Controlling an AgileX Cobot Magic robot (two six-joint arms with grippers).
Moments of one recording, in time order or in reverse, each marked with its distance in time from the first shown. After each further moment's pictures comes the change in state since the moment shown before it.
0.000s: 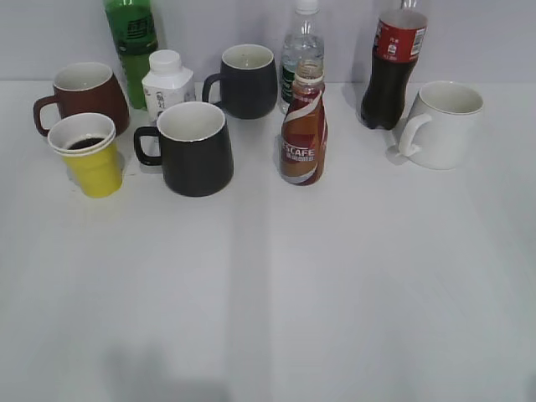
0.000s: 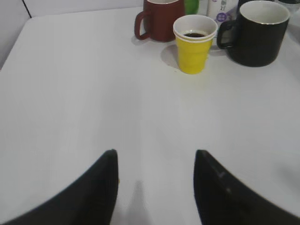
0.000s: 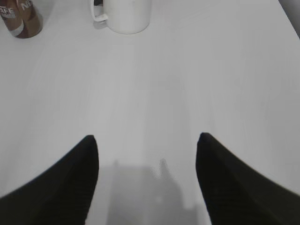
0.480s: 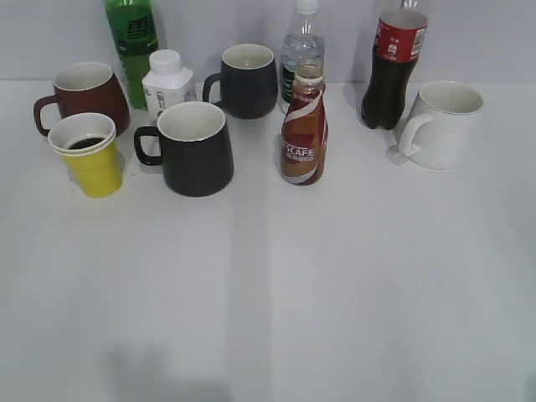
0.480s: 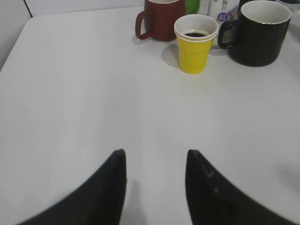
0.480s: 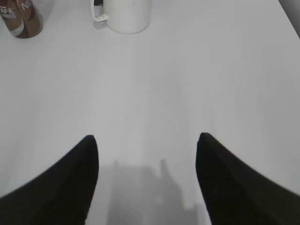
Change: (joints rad) left arm 0.003 0.000 0.000 0.000 0.000 0.000; right arm -0.001 0.000 0.000 0.000 0.000 0.000
